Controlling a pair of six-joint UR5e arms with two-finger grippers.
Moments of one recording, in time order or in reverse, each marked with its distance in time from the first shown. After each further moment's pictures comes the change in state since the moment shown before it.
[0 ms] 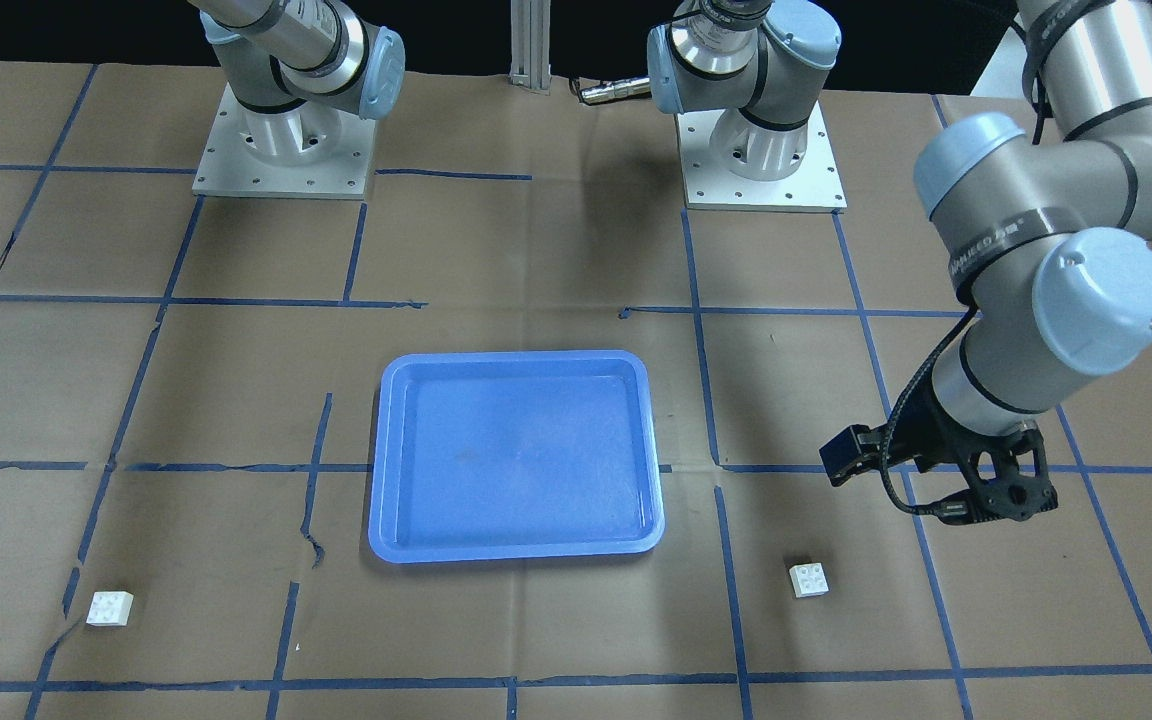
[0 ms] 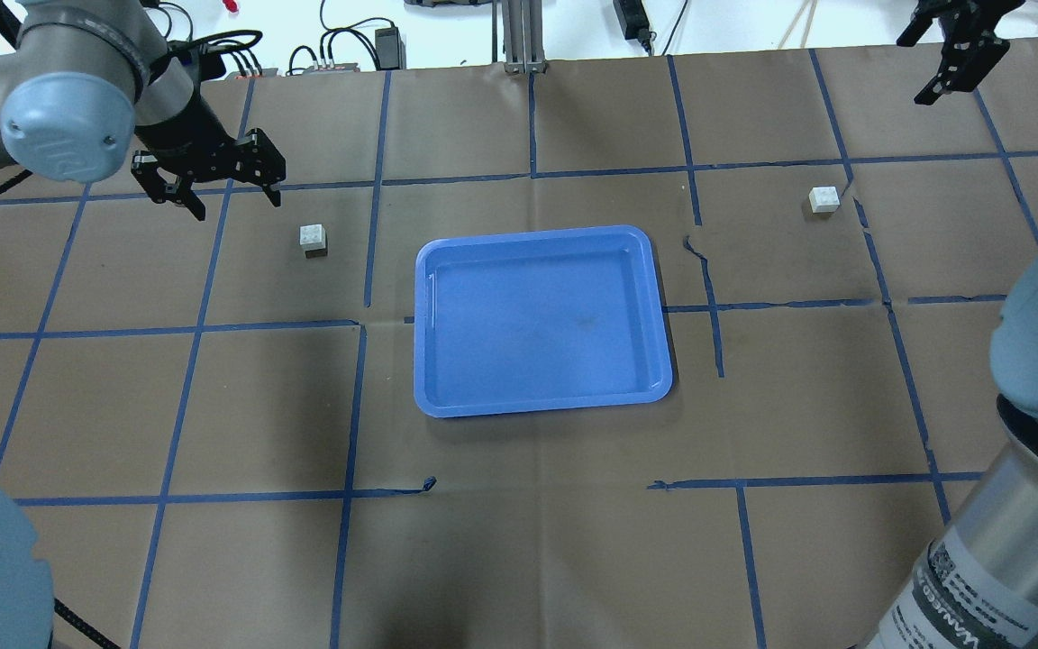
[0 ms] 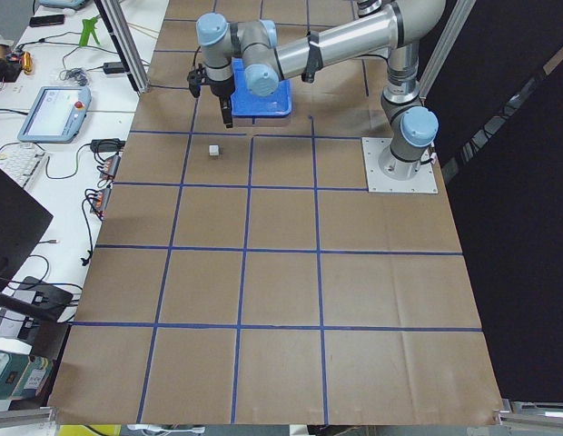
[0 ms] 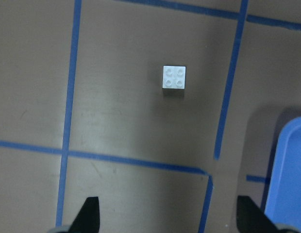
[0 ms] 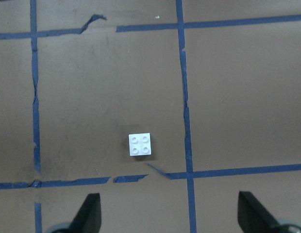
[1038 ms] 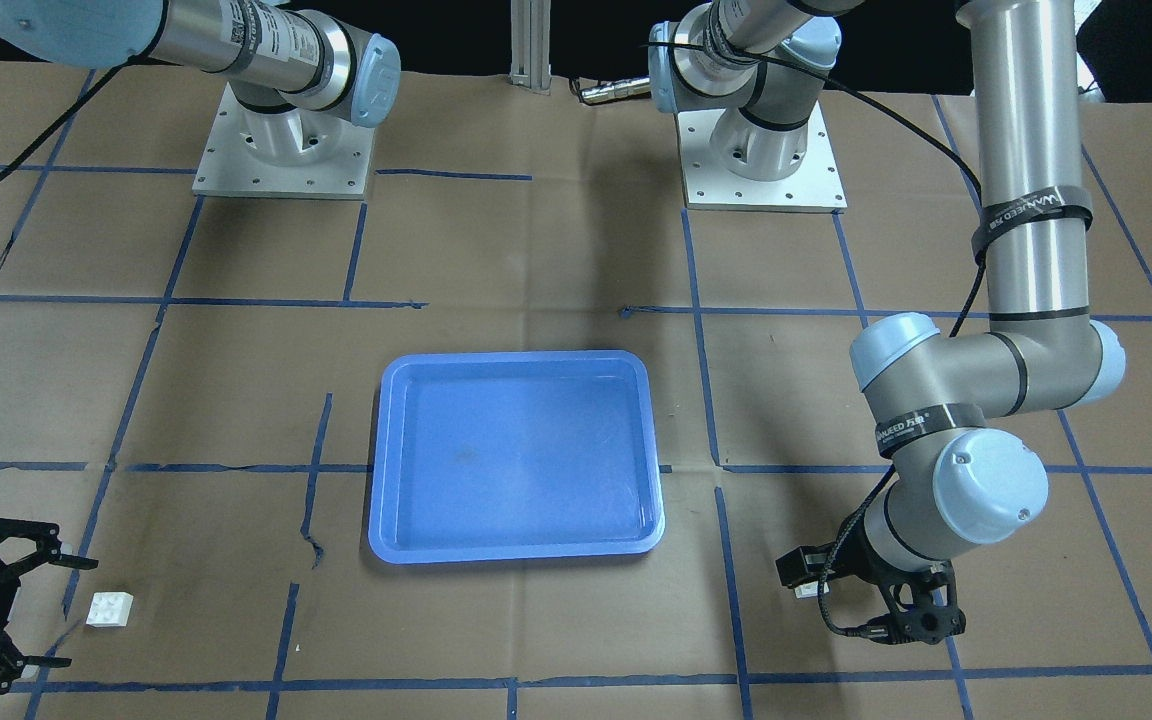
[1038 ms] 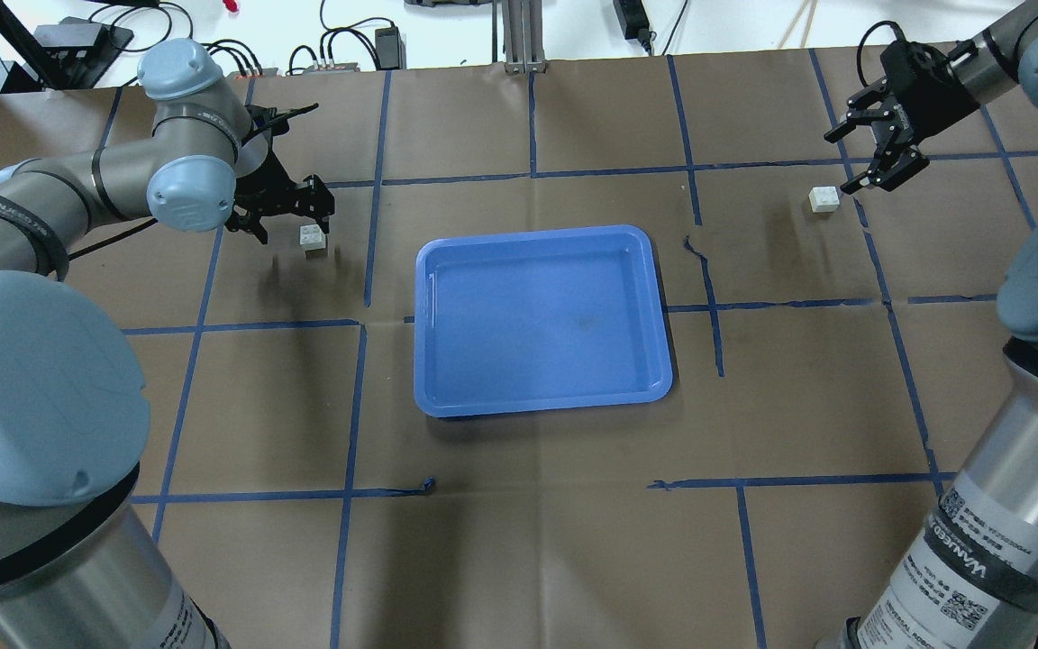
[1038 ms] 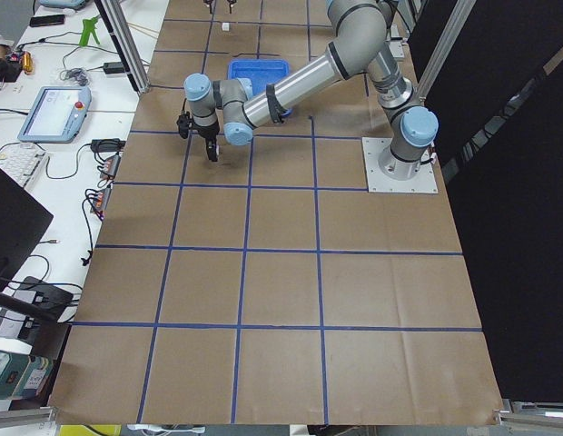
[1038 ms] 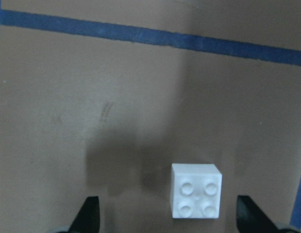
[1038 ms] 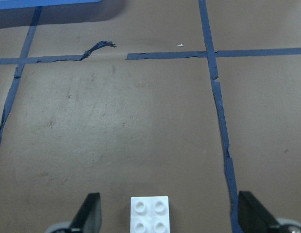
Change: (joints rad) left arm -0.016 -0.251 0.009 0.261 -0.025 0.012; right arm -0.075 0.153 0.177 -0.080 0.299 -0.216
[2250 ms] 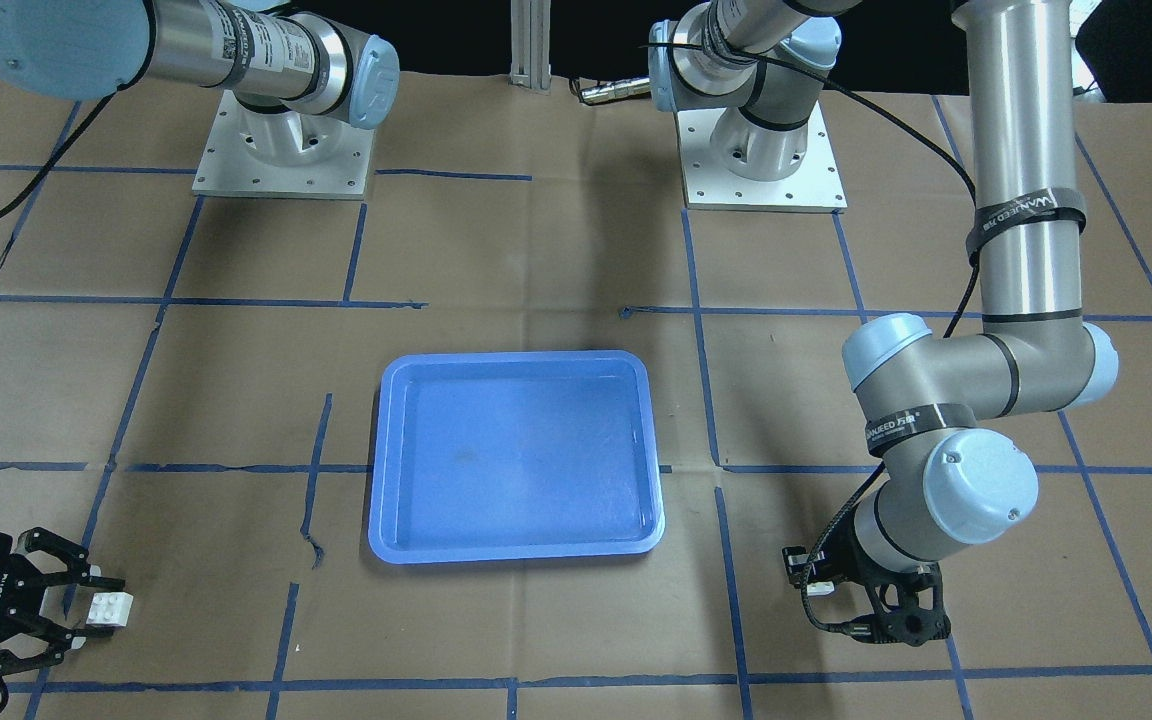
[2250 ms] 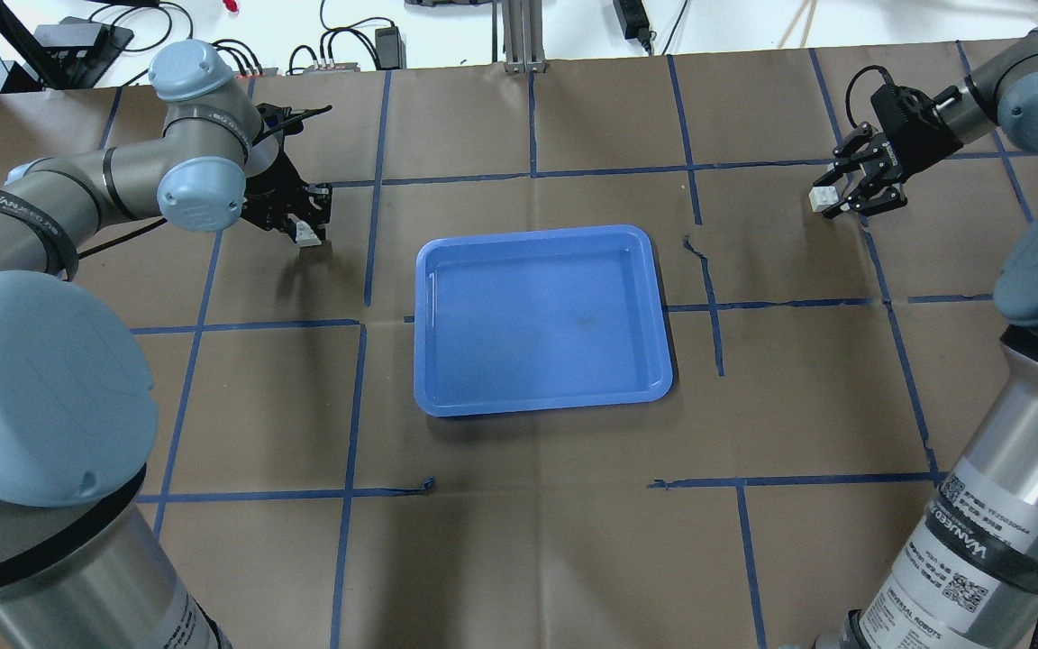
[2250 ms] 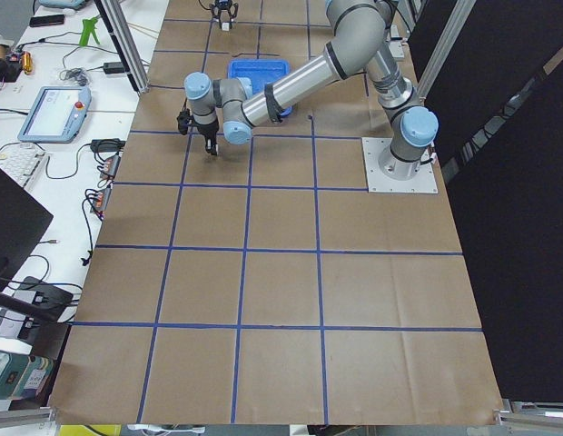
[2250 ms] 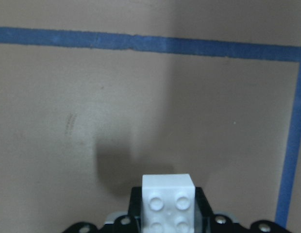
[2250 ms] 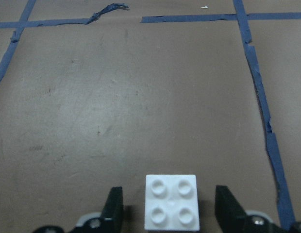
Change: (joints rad) left arm -0.021 0.021 0.000 -0.011 -0.011 0.065; right arm -0.015 0.045 0.027 -0.019 -0.003 -0.046
